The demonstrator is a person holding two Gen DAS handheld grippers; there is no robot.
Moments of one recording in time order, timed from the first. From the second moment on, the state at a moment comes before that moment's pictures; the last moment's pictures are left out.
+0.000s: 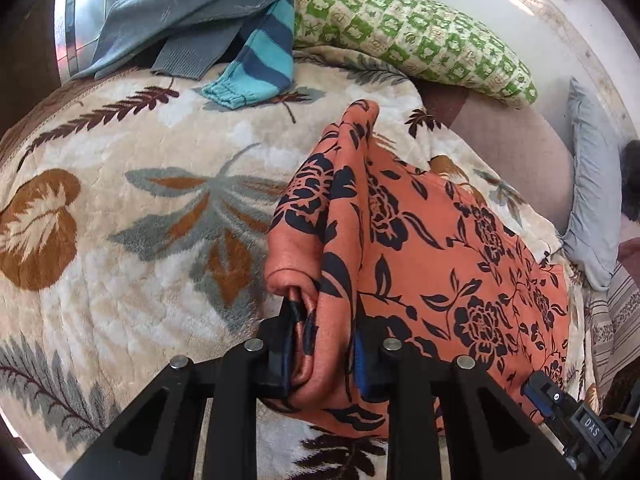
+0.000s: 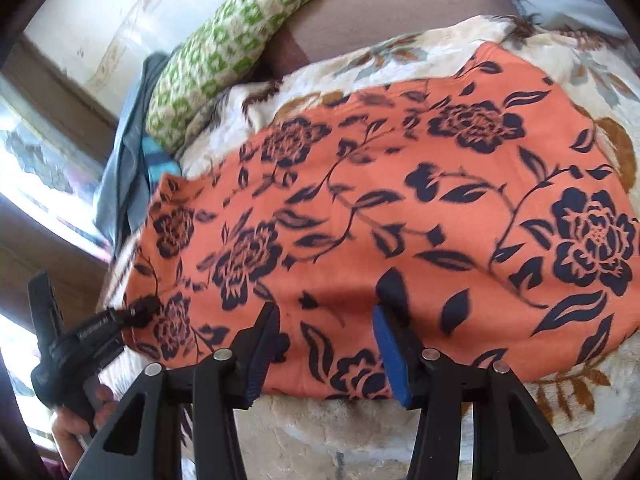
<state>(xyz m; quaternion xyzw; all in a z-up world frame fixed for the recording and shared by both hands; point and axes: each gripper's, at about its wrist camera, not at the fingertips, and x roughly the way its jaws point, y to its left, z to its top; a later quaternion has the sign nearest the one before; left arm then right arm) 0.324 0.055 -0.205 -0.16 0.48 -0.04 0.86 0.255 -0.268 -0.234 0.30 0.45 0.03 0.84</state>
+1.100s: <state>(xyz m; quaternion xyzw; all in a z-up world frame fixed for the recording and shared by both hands) 0.257 -0.275 -0.127 0.01 0.44 -0.39 0.81 0.111 -0.526 -0.224 0.49 0.28 -0.11 0.82</state>
